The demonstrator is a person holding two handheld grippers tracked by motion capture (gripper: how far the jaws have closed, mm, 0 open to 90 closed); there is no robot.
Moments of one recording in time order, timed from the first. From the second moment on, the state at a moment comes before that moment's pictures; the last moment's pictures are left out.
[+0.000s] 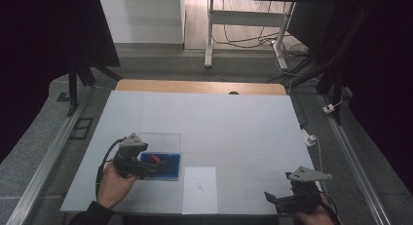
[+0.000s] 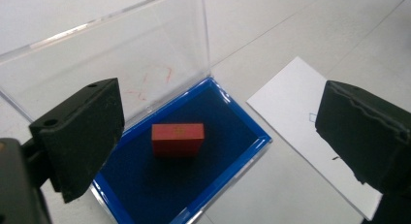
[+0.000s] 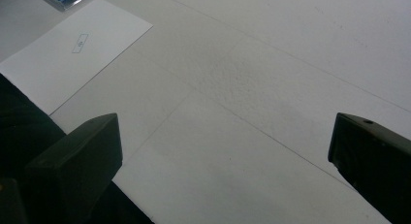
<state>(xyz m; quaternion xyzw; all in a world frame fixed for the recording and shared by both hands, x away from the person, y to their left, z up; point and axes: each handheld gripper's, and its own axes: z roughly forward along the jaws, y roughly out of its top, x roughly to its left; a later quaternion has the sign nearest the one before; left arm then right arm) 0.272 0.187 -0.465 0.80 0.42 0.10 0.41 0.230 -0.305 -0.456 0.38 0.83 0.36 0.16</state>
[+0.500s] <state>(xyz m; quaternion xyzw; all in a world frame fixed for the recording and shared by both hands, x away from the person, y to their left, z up) 0.241 0.205 -0.457 0.79 0.42 0.10 0.43 0.231 -0.305 -0.456 0.39 0.83 0.36 0.16</state>
